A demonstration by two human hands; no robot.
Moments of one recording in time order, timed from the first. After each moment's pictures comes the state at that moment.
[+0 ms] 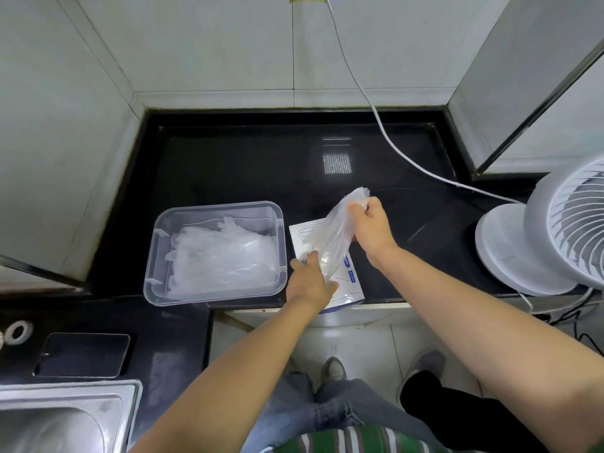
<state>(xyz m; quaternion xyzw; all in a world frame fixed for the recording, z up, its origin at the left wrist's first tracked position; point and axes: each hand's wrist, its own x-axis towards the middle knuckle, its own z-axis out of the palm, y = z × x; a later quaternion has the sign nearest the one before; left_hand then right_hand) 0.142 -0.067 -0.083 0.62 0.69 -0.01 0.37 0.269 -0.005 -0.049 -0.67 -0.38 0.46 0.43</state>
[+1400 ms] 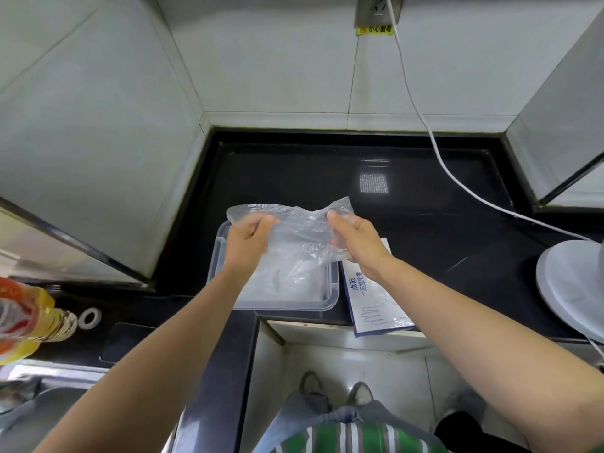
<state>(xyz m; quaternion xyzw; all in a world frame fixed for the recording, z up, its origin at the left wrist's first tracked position) -0.032 -0.016 -0.017 0.51 0.64 0.44 0.36 0.172 0.009 -0.029 -0.57 -0.42 0.61 0.36</state>
